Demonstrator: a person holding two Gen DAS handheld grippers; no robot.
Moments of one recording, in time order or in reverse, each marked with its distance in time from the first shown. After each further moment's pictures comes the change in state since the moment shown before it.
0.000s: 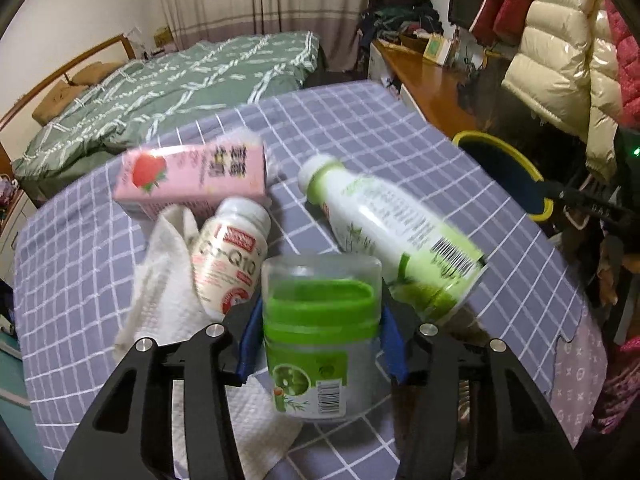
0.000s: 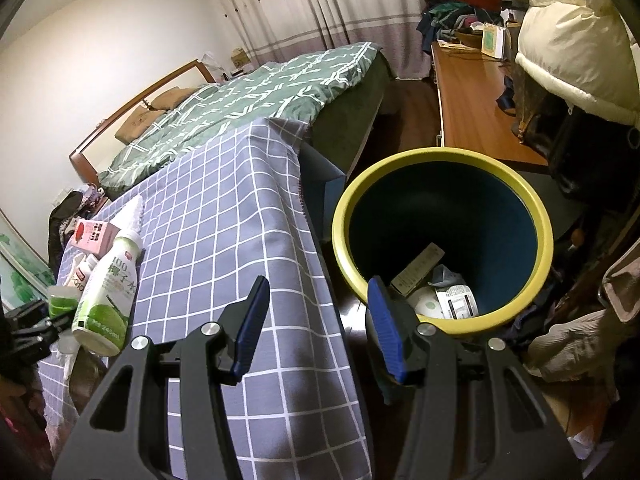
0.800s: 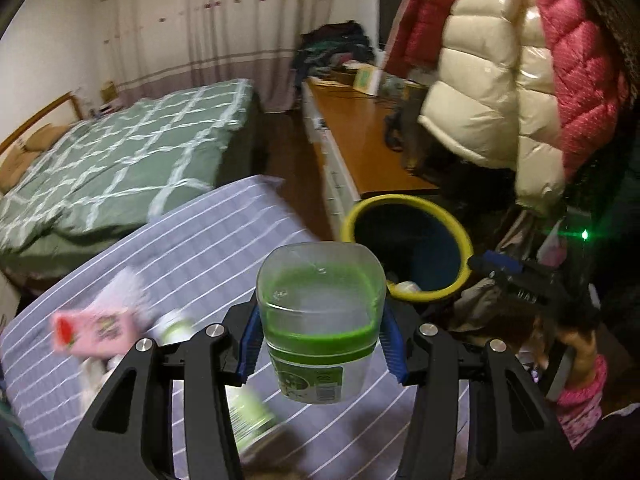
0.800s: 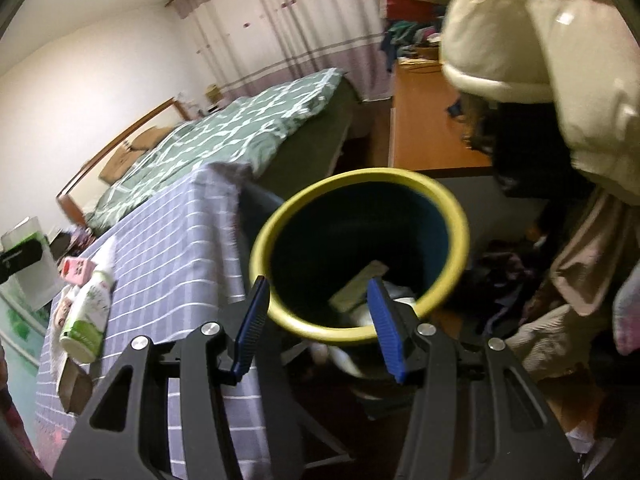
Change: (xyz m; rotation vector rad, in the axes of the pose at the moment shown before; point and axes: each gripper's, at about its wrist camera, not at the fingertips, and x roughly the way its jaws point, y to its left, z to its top) left arm -0.027 -0.145 0.106 0.158 -0.116 -0.159; right arm -0.044 -0.085 -0.008 0.104 -0.118 -0.058
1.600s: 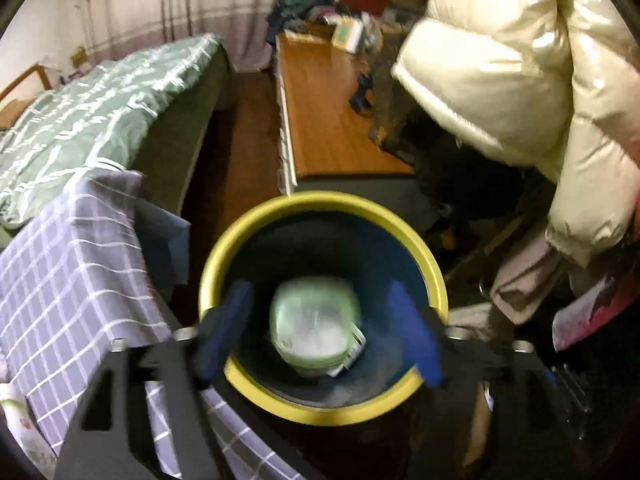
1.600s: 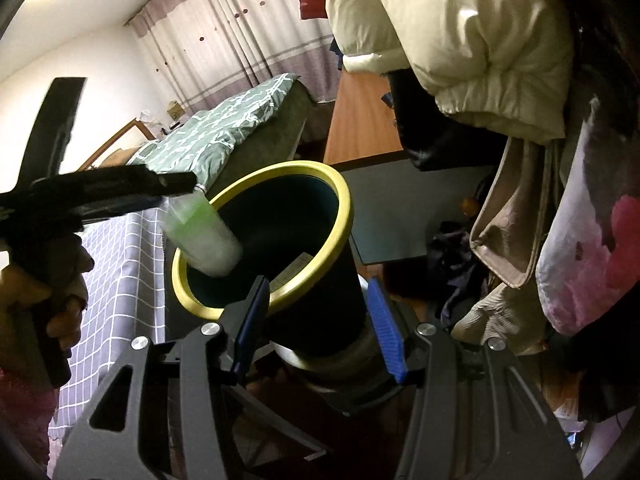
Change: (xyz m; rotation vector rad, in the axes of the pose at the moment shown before) left arm 0.194 -0.119 0.064 -0.054 0.126 -0.040; right arm -0.017 -0.080 -0.019 0.105 -0.012 -0.083
